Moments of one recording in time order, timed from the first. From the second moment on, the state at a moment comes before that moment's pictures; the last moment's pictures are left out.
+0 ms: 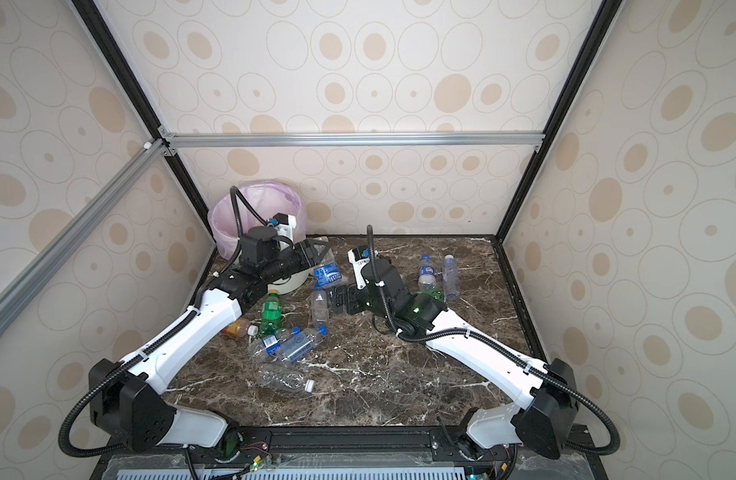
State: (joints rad) left arm -0.42 1.42 1.32 -0.21 0.20 -0.67; right arm 0.84 1.36 1.27 -0.35 0.08 0.39
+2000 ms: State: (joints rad) left arm -0.23 1.60 1.88 -0.47 -0.12 -0.23; right arm 0.84 1.59 1.66 -0.40 0.07 0.35
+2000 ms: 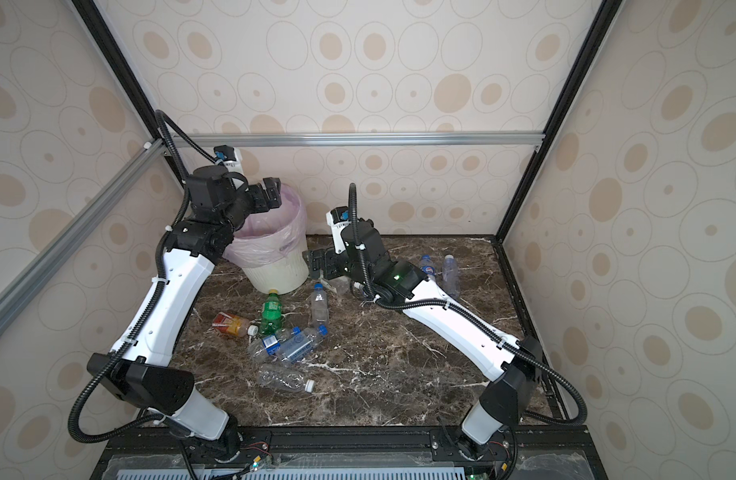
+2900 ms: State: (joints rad) left arm -0.45 1.48 1.50 -0.60 -0.04 -0.37; right arm 0.79 1.32 1.21 -0.39 0.13 0.39
